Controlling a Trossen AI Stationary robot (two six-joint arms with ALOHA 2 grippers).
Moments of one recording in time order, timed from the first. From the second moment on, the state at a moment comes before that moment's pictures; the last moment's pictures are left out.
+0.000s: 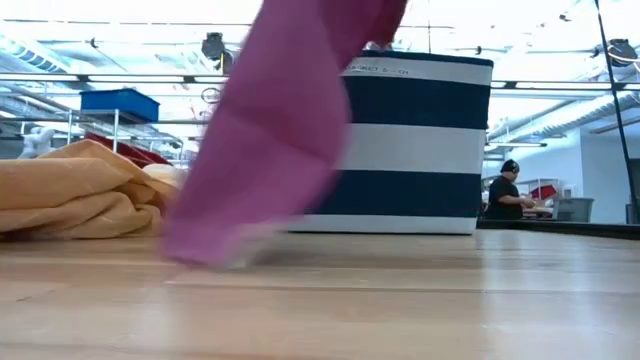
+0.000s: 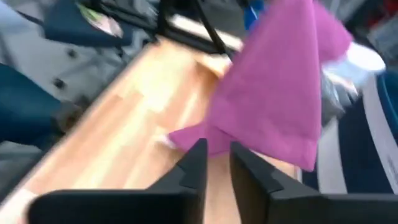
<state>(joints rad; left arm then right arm) -0.31 1.27 1.10 -0.01 -0.26 0.73 0.54 1.07 1.02 -0.44 0.36 -0.04</state>
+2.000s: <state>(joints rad) -0.12 1.48 1.10 -0.08 0.03 0.63 0.58 1.63 0.87 -0.04 0.34 0.38</state>
